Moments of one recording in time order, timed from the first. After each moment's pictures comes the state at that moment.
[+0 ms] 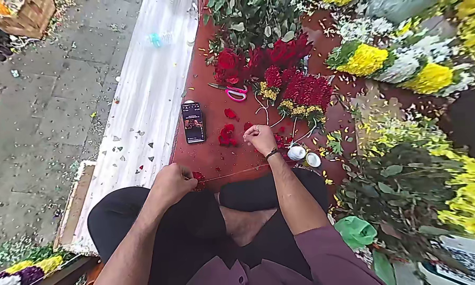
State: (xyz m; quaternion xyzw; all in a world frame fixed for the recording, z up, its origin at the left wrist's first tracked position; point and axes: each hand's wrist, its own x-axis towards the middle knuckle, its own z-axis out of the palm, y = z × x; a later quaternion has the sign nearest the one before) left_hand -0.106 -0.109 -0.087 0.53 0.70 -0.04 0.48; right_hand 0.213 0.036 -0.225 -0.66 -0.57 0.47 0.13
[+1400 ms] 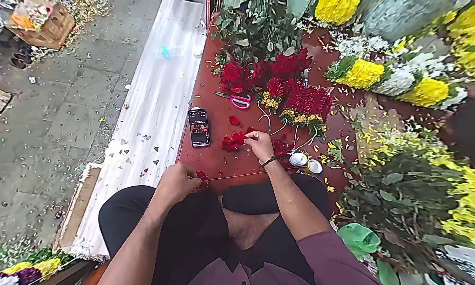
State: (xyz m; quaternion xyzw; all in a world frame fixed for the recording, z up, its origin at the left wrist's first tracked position) left_hand -0.109 -0.110 -0.085 0.53 0.70 -0.01 0.48; right_hand 0.188 0.023 -0.215 -0.66 -0.50 0.51 0.24
